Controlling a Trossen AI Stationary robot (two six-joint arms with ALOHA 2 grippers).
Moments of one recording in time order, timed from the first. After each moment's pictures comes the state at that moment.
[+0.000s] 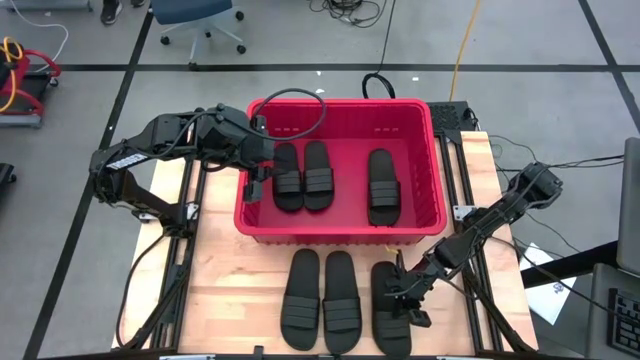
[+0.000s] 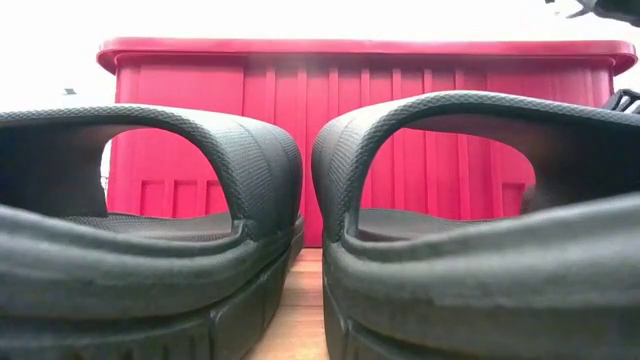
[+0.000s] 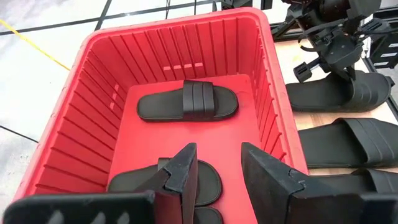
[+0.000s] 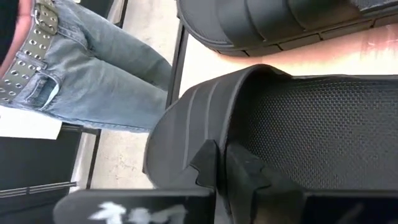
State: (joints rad) left arm 0.10 1.41 1.87 -1.10 0.00 0.18; right arm 0.65 1.43 0.65 0.02 -0.24 0.75
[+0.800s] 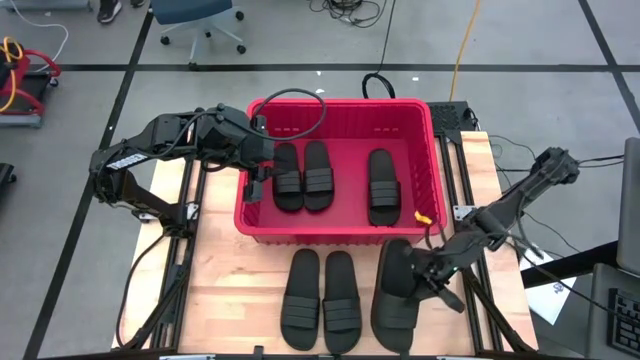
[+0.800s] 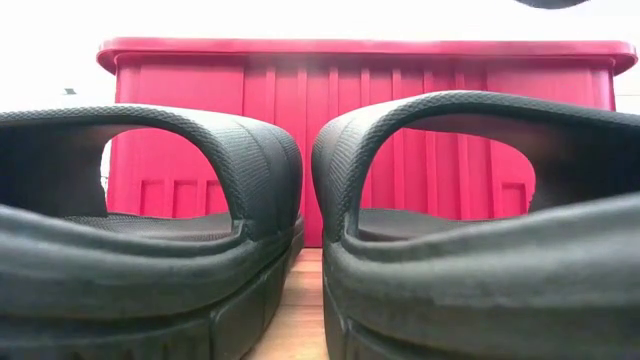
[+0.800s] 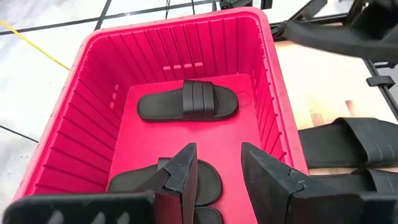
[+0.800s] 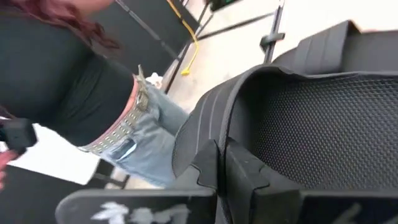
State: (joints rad) left arm 0.10 1.41 1.87 -1.10 0.00 0.18; right arm 0.65 1.04 0.88 -0.26 -0.13 0.69
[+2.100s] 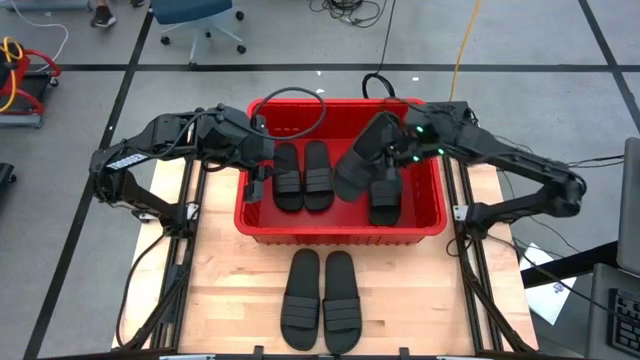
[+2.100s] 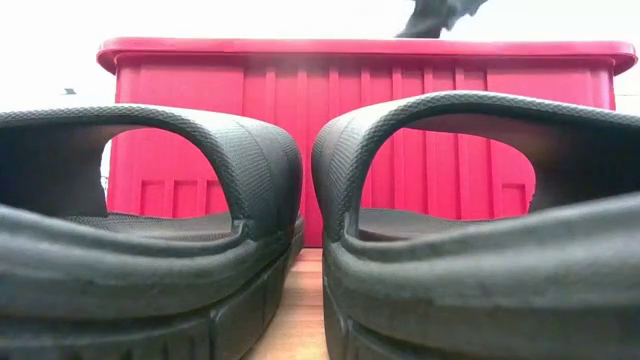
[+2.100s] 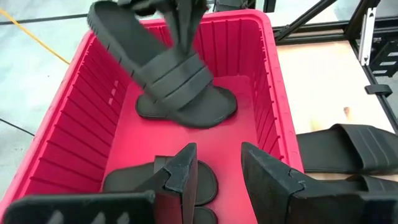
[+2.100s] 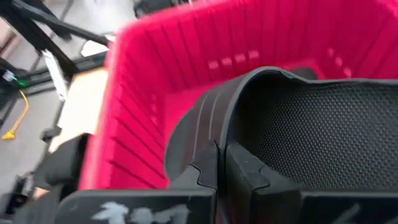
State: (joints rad) left arm 0.10 1.41 1.87 -1.10 0.00 0.13; right arm -0.42 1.21 1.24 -0.63 -0.38 0.02
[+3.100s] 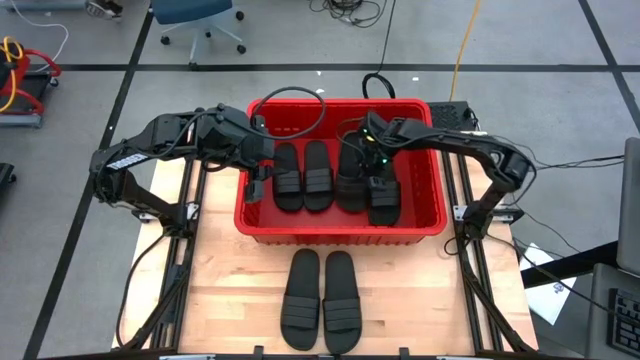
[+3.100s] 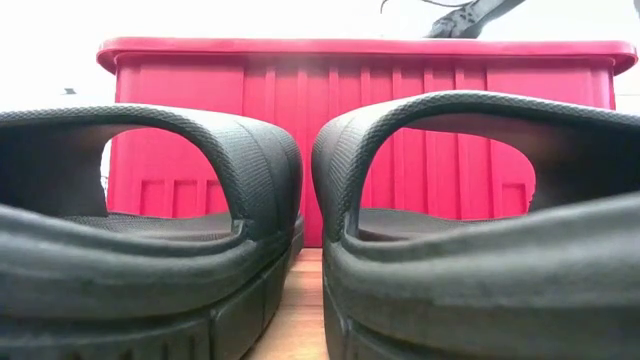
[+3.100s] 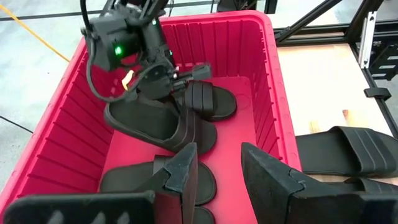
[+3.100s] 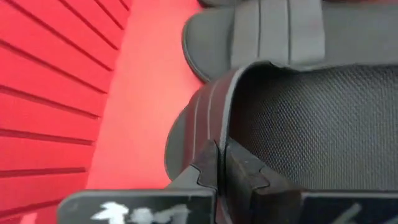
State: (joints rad) left arm 0.10 1.41 1.87 -1.10 0.00 0.11; right arm -0.57 1.69 1.24 -0.72 -0.53 -0.55
